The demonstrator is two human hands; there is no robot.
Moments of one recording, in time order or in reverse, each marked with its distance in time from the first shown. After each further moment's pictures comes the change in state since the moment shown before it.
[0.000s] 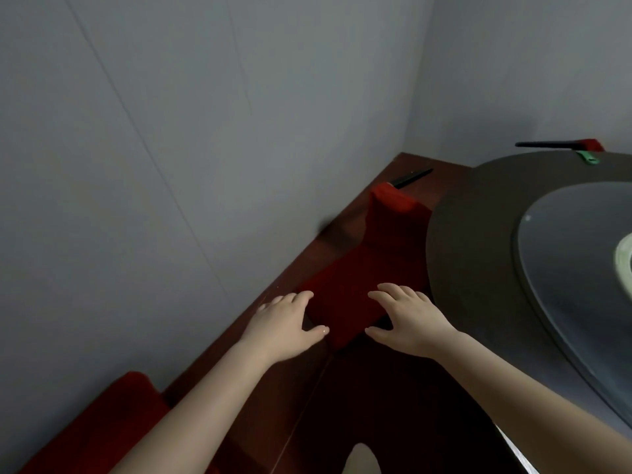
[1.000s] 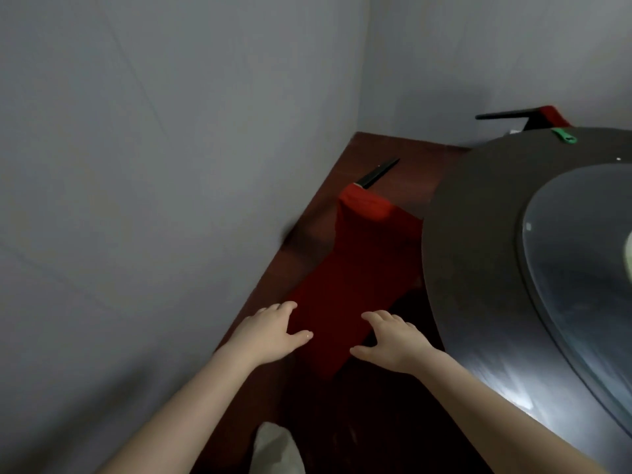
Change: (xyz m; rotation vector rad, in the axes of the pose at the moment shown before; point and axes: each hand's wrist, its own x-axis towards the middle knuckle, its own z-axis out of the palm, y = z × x) left_hand 0.289 -0.066 -0.016 -0.057 -0.313 0.063; right_hand 0.218 0.076 0.012 0.289 -0.222 0.355
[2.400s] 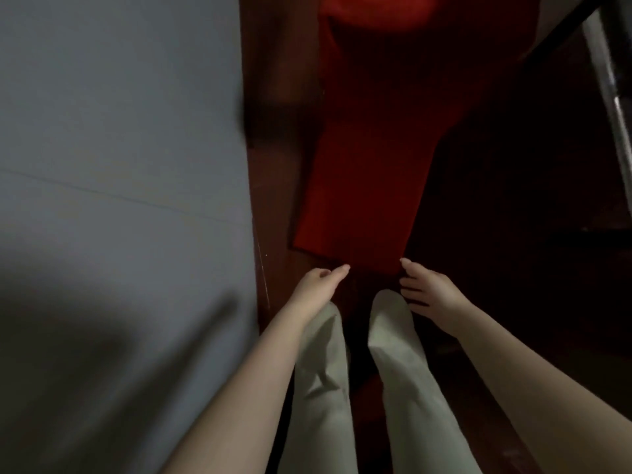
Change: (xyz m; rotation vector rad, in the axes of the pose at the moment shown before) left_hand 0.311 -0.222 0.090 -0.530 -0.648 -0.339; right_hand 0.295 -0.073 0.197 1.574 0.049 0.963
